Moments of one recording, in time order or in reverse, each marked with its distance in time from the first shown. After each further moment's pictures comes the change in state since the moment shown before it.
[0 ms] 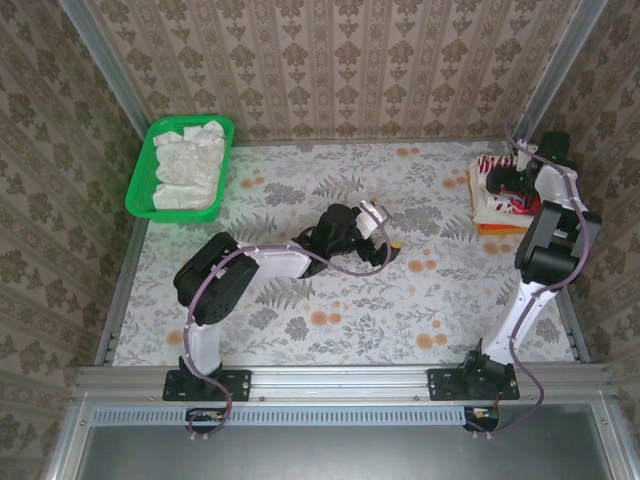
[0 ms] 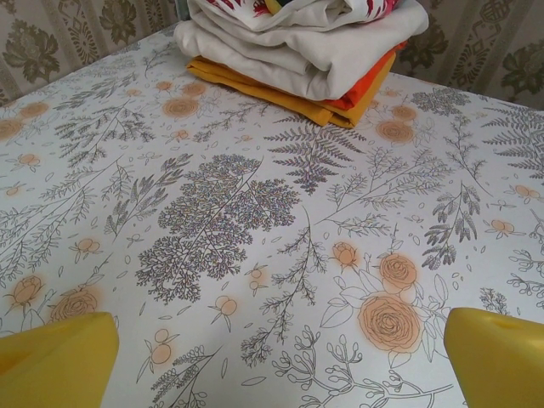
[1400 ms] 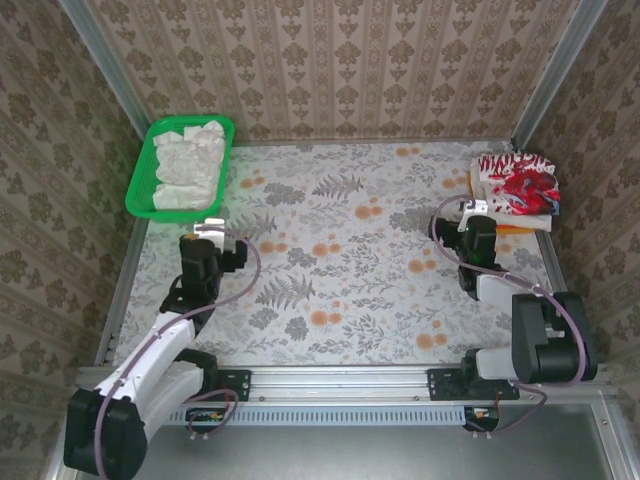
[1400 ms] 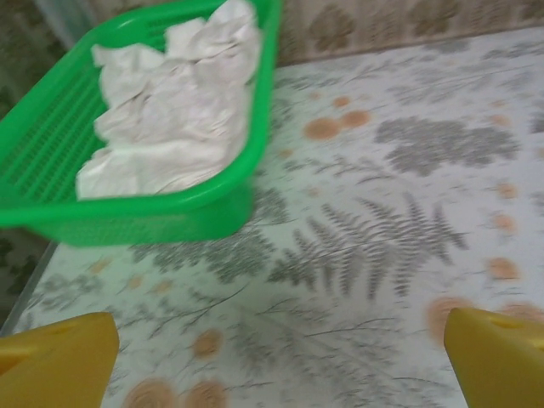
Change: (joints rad) left arm 0.615 -1.096 -0.742 -0.406 -0.571 -0.008; right arm 0.424 -0.708 -1.273 1.157 0.279 0.373
